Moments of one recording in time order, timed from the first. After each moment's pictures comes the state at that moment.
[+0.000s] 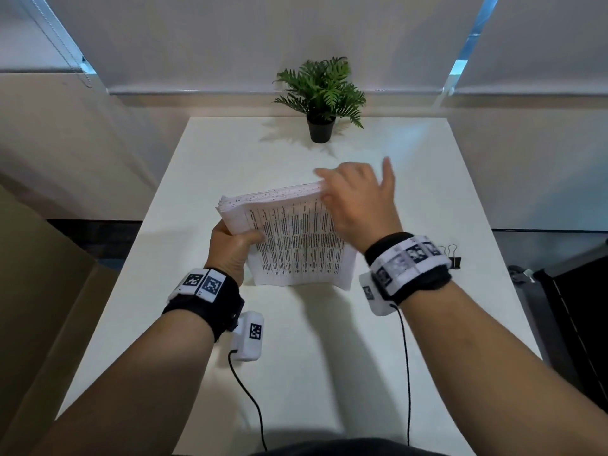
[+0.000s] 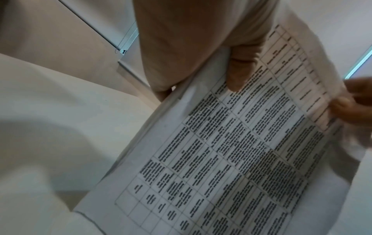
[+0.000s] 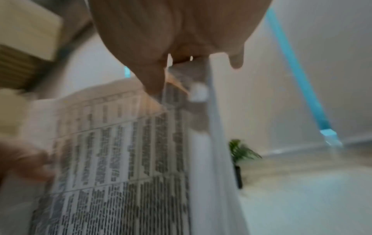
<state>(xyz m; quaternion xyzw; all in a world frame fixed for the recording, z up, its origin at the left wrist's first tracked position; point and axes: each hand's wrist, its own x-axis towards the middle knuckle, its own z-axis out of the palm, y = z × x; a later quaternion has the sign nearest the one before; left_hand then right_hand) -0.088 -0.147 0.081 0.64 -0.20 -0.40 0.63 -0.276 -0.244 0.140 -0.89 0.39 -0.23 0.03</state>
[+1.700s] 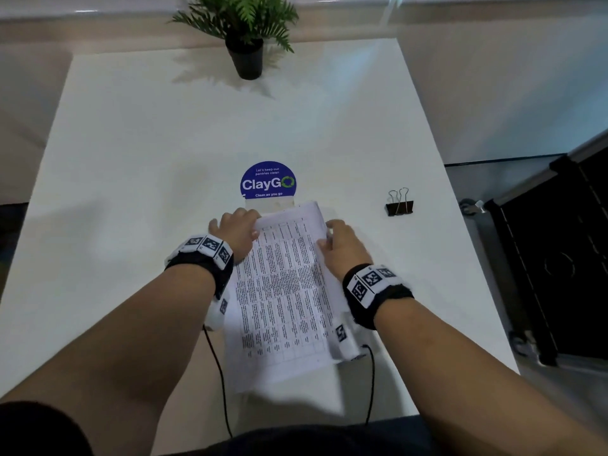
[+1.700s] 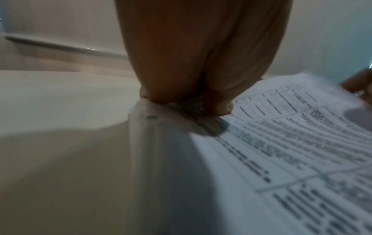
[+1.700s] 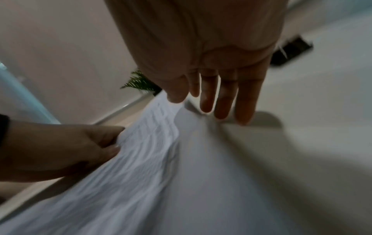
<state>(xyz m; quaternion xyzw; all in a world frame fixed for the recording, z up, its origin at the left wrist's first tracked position) -0.150 -0.214 -0.045 0.75 -0.61 -0.24 -0.07 -0.373 -0.219 -0.017 -0.67 0.64 -0.06 0.38</state>
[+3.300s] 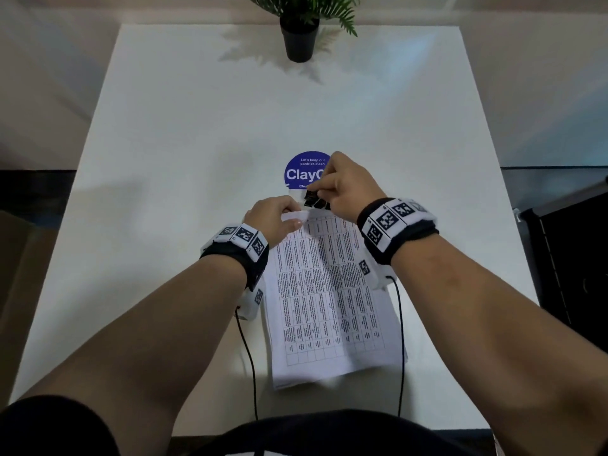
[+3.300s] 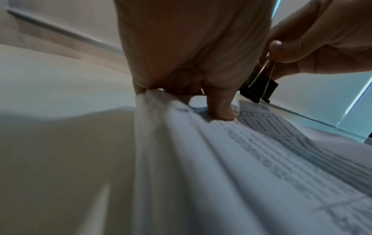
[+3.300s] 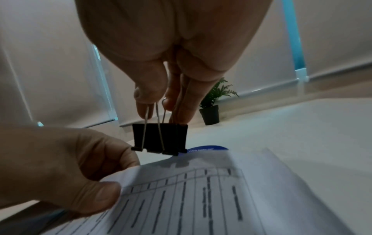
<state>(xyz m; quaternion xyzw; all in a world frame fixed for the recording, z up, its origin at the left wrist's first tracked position) -0.126 -0.208 -0.039 0.74 -0.55 -0.34 0.16 -0.288 -0.284 0.029 -0.86 0.42 -0.08 0.29</state>
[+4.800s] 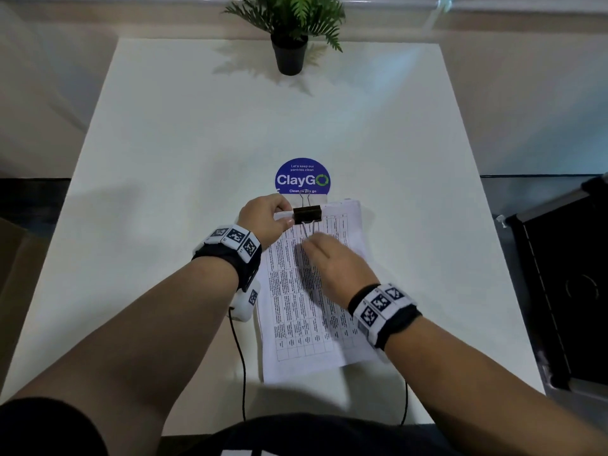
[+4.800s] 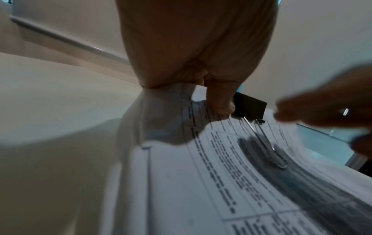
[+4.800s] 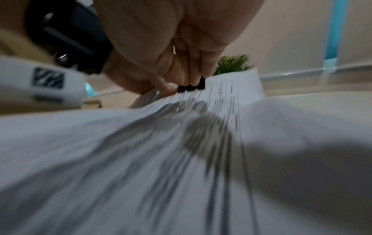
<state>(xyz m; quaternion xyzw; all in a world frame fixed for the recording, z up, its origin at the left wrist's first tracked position) -0.140 -0.201 -0.010 0.75 -0.54 -0.31 0.19 -0.333 -0.178 -0.010 -0.91 0.35 -0.06 0.21</state>
